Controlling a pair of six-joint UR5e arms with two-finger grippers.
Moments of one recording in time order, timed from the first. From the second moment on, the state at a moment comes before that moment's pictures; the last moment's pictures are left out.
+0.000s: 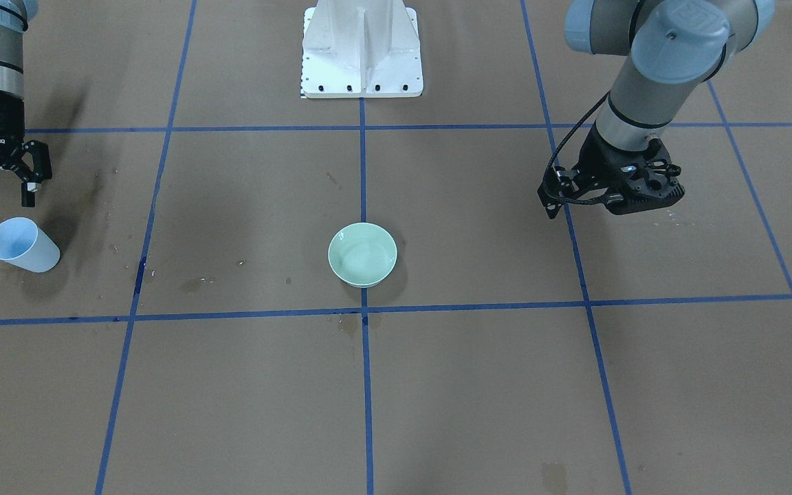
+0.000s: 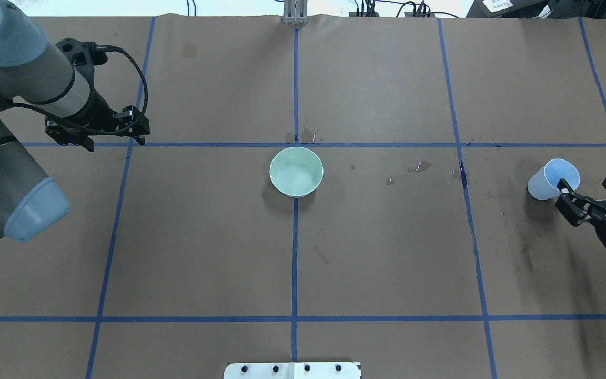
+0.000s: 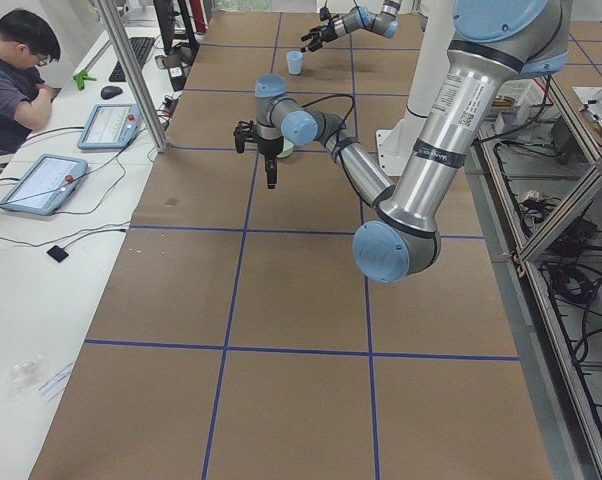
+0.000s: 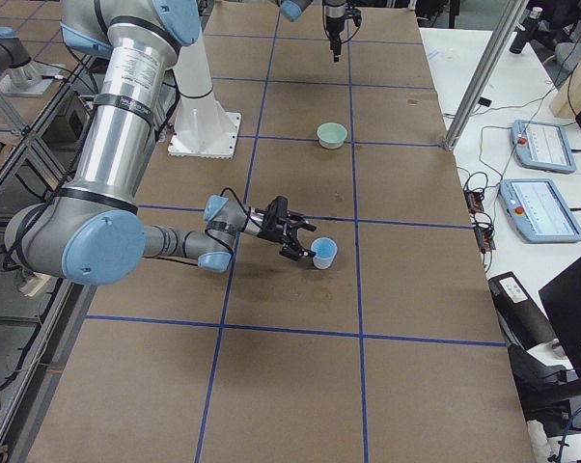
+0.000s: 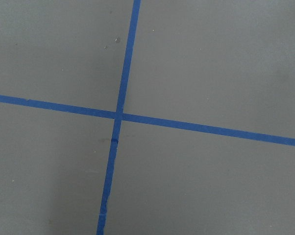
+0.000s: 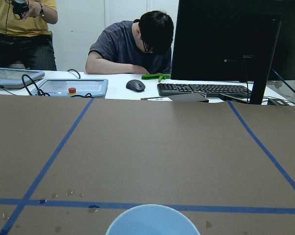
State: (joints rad) left arm -0.86 -1.99 -1.92 -1.44 -2.06 -1.06; right arm 0.34 -2.00 1.78 -0.27 0.72 1.15
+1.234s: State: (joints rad) left arm -0.76 -2.13 -1.74 -1.81 -2.05 -1.37; right arm 1.36 -1.69 1.85 -0.93 2.16 0.45
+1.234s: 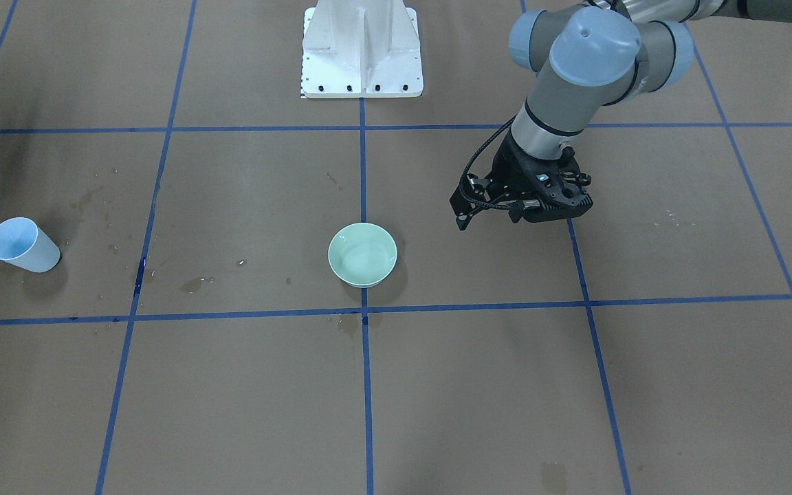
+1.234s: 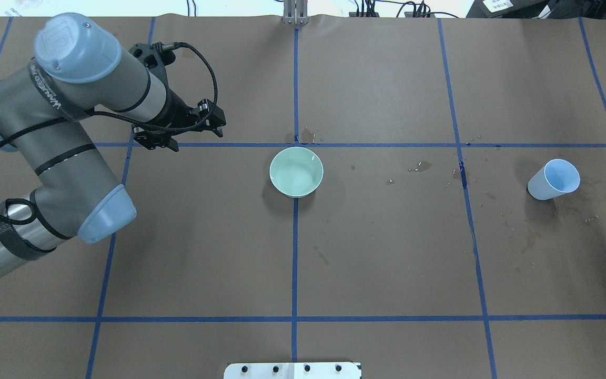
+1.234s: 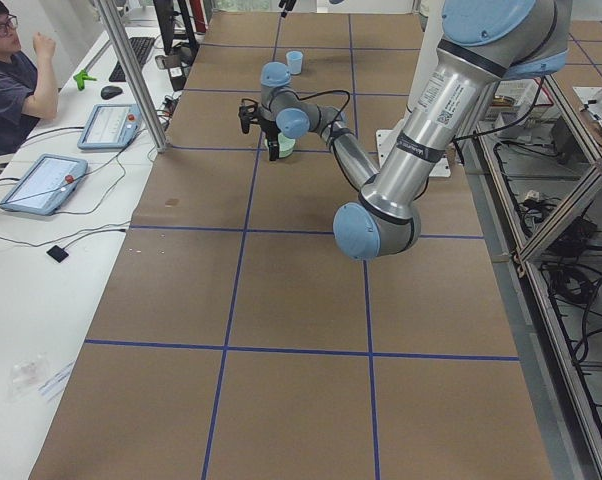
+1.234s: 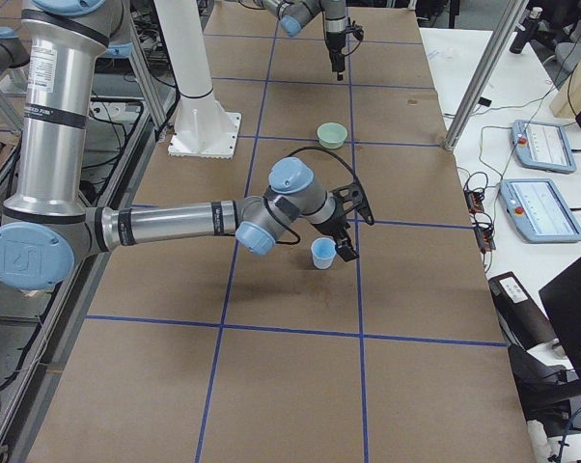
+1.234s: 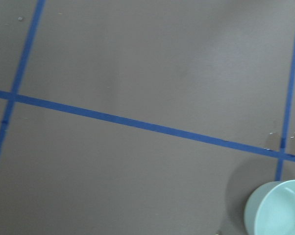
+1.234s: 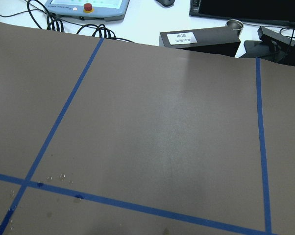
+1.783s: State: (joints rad) left arm -0.64 -2.28 -1.51 -1.99 -1.97 -1.48; right arm 1.49 -1.51 1.84 -1.48 2.30 0.13
